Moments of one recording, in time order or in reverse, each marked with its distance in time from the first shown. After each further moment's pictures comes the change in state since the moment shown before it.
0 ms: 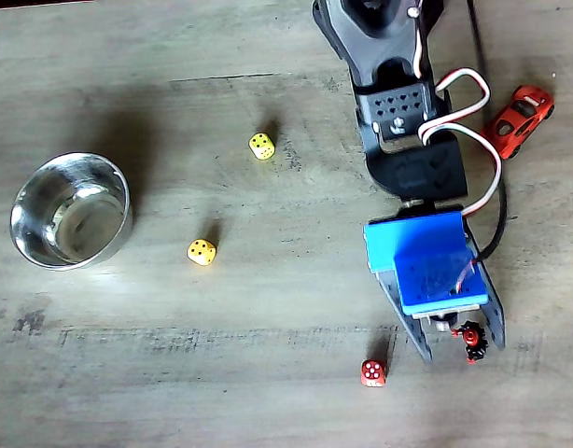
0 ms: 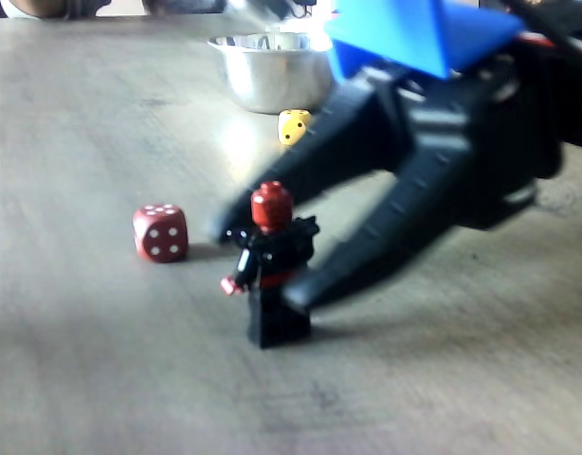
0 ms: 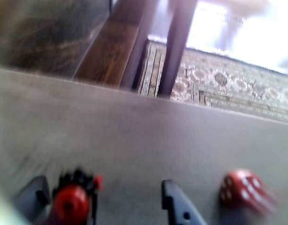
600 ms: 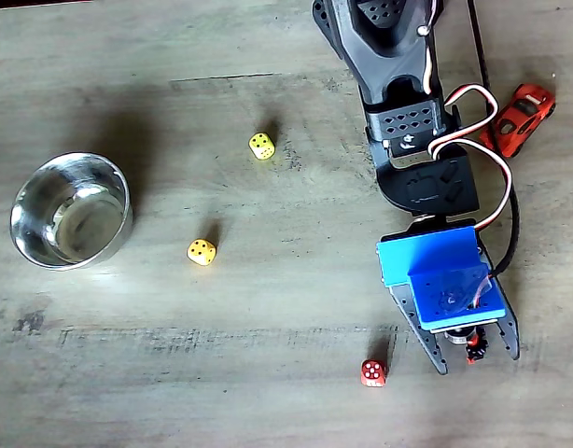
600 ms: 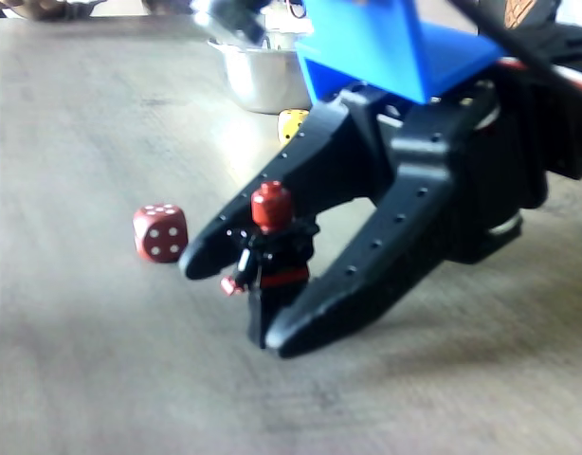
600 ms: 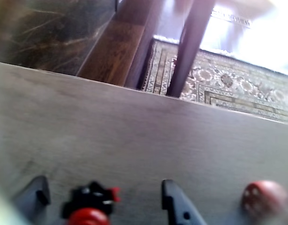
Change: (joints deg) arm -1.4 -3.6 -3.2 0.1 0.2
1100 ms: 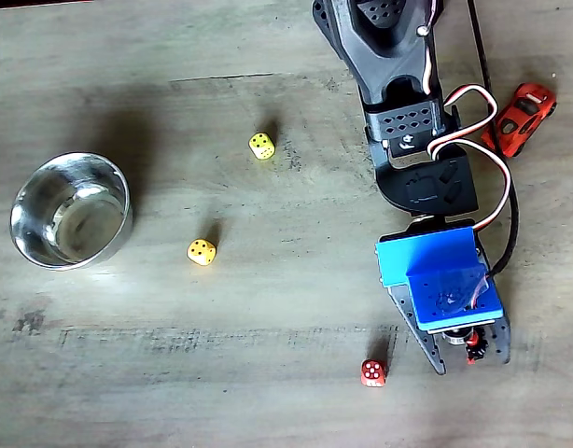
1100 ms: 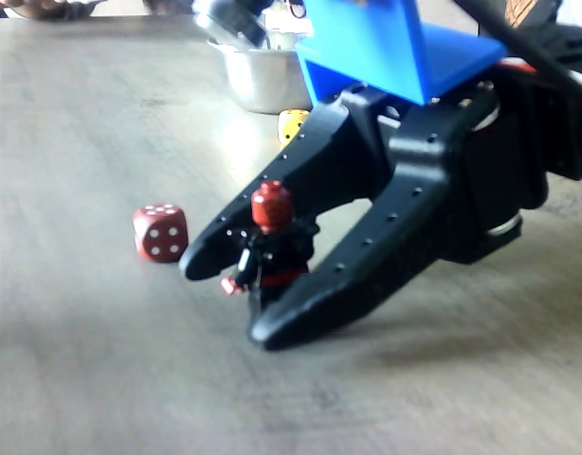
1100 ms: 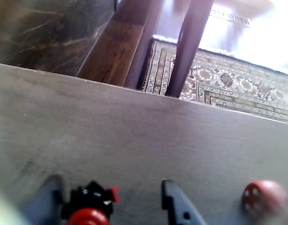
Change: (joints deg) arm -0.1 0.0 0.0 0.0 0.1
